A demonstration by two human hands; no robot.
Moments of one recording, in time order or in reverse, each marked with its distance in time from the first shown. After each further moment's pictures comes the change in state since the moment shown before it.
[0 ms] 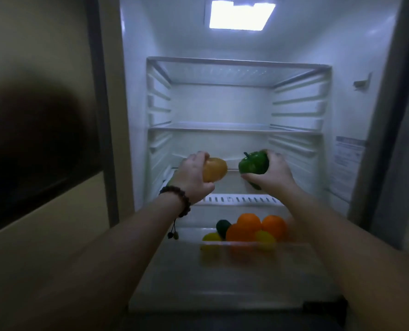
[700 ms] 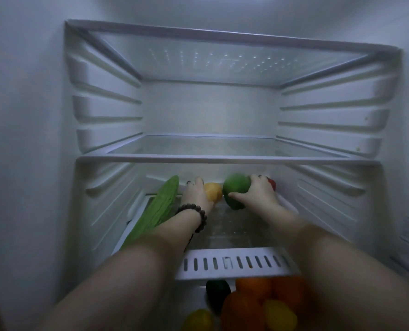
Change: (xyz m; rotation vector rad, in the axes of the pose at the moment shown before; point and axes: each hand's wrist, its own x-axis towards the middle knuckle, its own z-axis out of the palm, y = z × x) left_hand 0.175 -0.069 0.149 0.037 -0.099 -0.309; right_hand 0.156 0.071 0.097 -0.242 -0.065 0.125
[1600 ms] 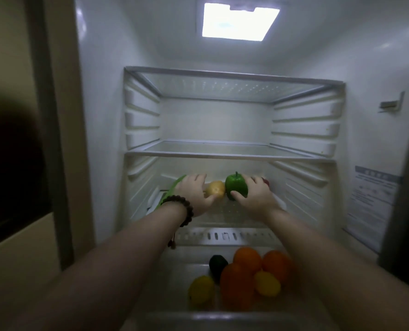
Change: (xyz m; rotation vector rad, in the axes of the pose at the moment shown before) left_hand -0.092 0.005 -0.085 0.221 0.017 0.261; right_hand -0.083 -0.020 -0.041 -0.017 -0.015 -0.197
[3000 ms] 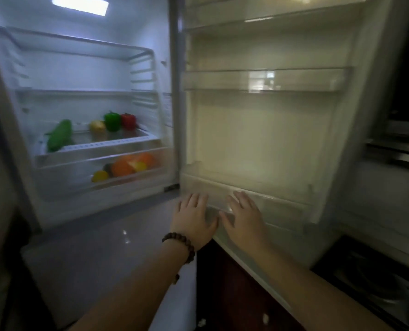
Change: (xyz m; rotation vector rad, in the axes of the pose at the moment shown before) left_hand -0.490 0.254 -0.041 -0.256 -0.259 0.472; right_hand -0.593 -0.006 -0.182 -0.333 0.180 0.338
